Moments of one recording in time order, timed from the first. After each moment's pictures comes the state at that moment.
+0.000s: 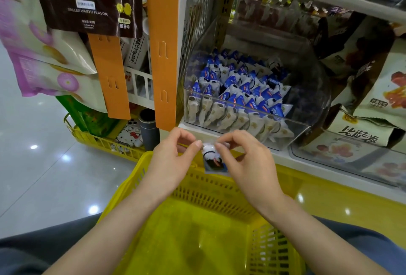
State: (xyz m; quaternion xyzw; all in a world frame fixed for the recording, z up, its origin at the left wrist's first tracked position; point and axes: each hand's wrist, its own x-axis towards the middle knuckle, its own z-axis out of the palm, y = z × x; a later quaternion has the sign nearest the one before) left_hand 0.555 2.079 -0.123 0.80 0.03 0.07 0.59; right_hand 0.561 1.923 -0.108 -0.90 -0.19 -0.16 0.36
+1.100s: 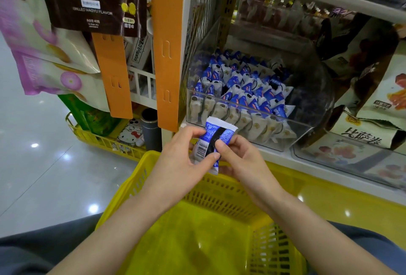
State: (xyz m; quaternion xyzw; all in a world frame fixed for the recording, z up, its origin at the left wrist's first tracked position) left_hand 0.547 2.074 -0.125 0.84 -0.03 0.11 0.53; right_hand 0.564 1.934 -0.108 -0.70 -0.01 0.15 0.69
